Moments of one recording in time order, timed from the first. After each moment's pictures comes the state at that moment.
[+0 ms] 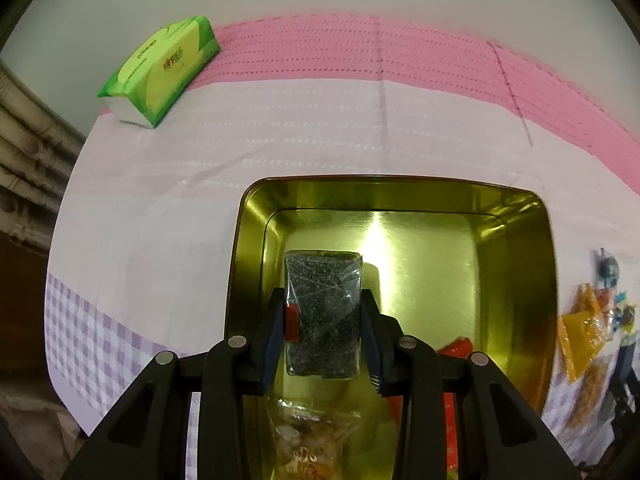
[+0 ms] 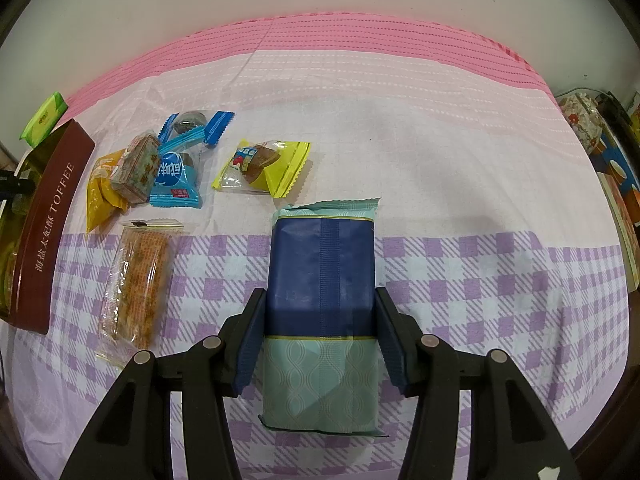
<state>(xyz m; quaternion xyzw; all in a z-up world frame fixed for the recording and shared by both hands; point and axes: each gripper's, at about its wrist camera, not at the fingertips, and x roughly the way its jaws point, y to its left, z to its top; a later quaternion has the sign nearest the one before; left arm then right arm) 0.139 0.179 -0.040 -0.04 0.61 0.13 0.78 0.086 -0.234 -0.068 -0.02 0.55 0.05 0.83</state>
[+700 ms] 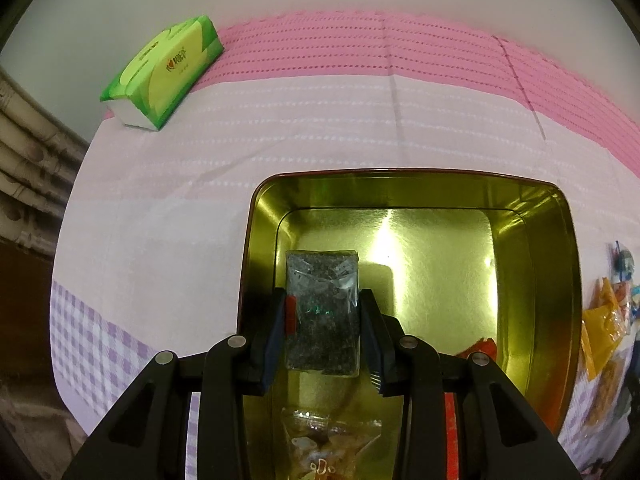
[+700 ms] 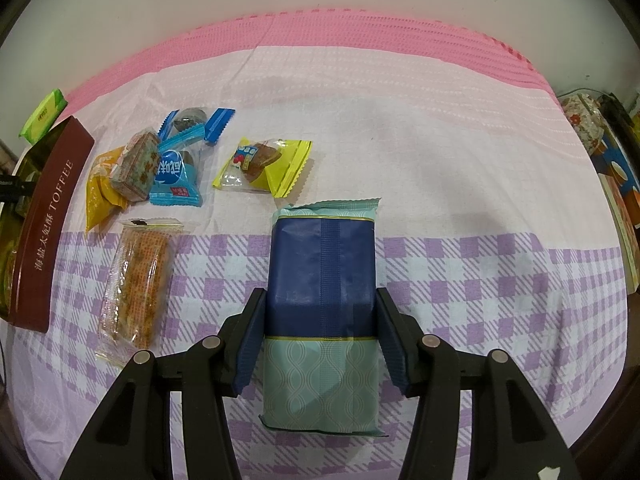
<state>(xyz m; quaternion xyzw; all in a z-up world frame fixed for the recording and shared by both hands) 0.137 0.182 -0.044 -0.02 0.60 0.14 0.78 0.087 -0.233 -0.069 -0.02 0.56 0.05 0.82</state>
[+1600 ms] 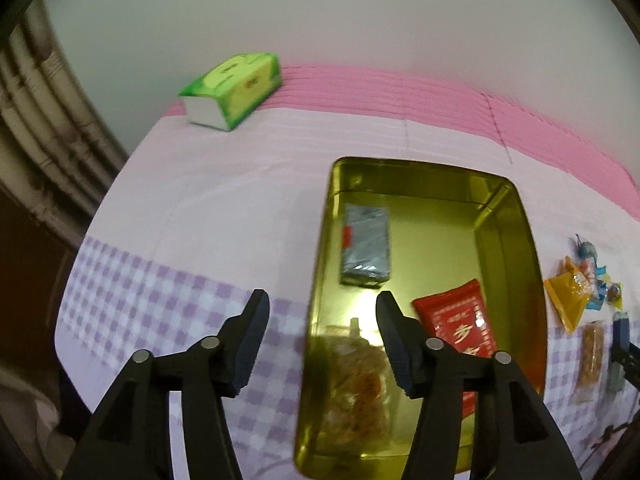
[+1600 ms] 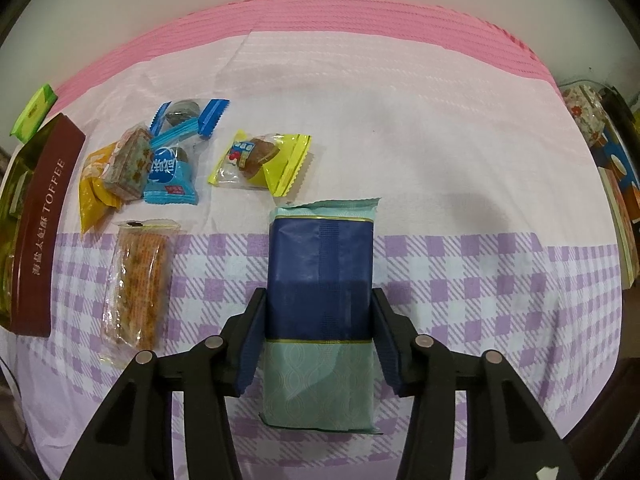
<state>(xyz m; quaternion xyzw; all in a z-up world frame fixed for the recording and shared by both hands) 0.033 0.191 0.010 -0.05 0.51 0.16 0.84 0.105 -0.226 -0.067 -0.02 0.60 0.04 0.80</state>
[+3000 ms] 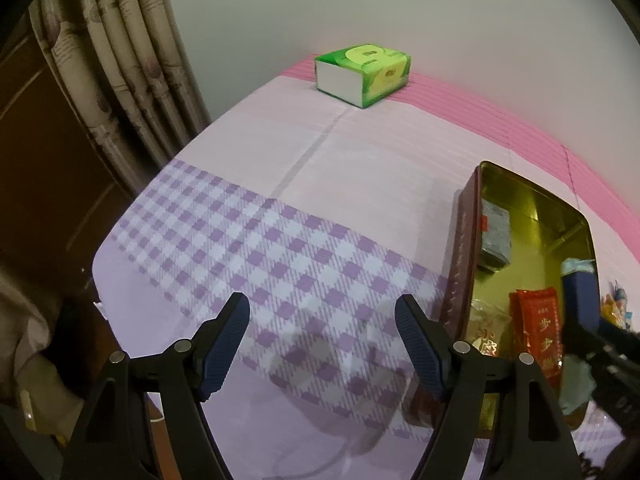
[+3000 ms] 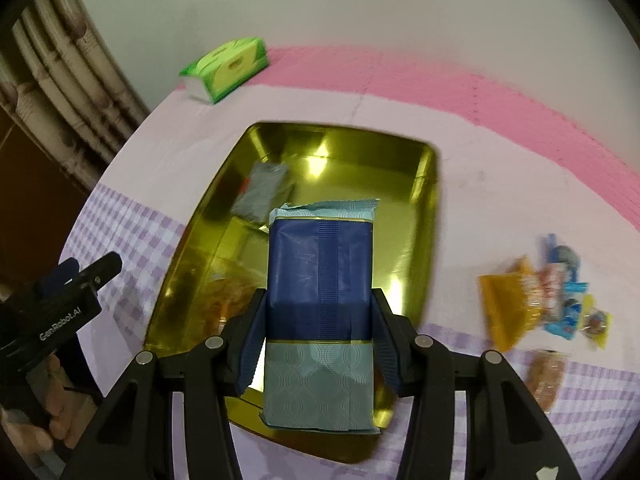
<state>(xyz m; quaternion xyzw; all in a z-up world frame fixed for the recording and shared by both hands) -0.047 0.265 0.010 -0.13 0.48 0.28 0.82 0.075 0.085 -0.010 -0.08 0.54 0.26 0.79</state>
